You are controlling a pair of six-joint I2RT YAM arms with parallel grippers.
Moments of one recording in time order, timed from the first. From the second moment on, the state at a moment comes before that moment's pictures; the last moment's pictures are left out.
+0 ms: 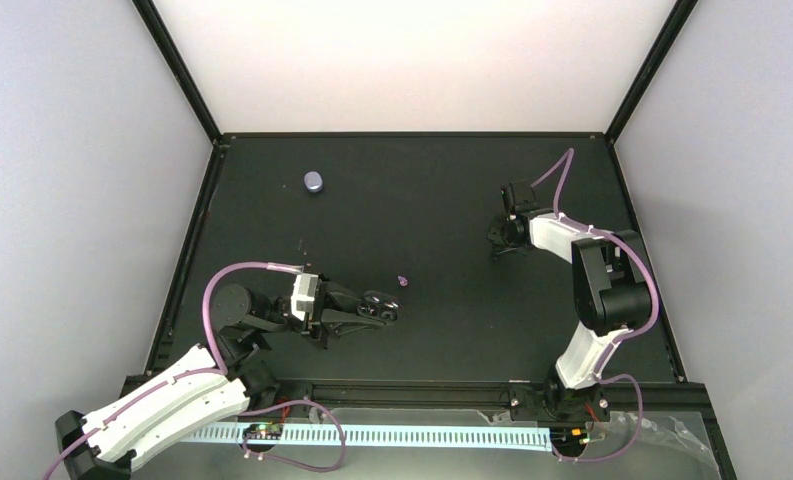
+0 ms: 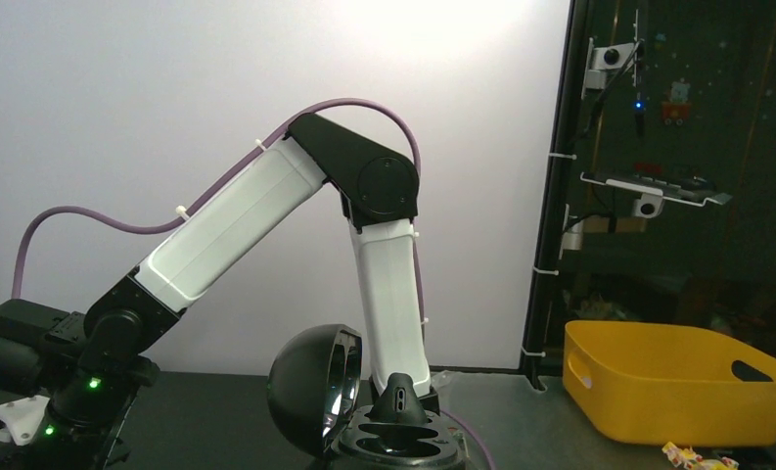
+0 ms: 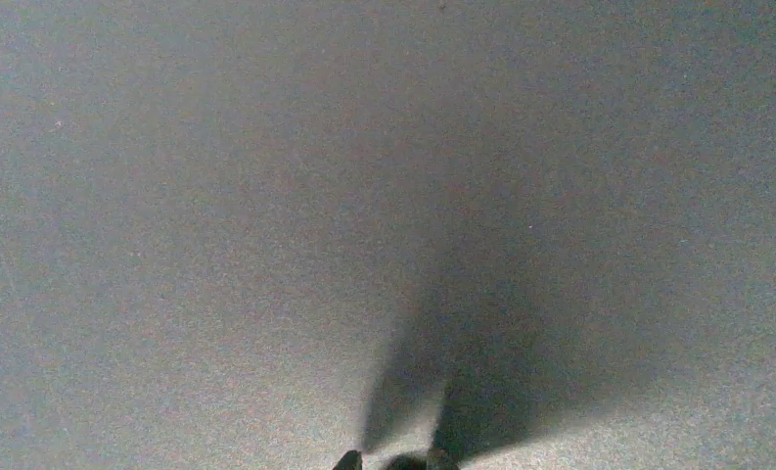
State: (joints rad) left arm -0.84 0.54 0.44 0.46 0.73 -0.33; right arm 0.22 1.76 1.00 -0.35 0.04 0.66
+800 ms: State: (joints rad) left arm -0.84 0.54 0.44 0.47 0.74 -0.33; right arm 0.35 1.69 0.90 -0.33 -0.15 0.59
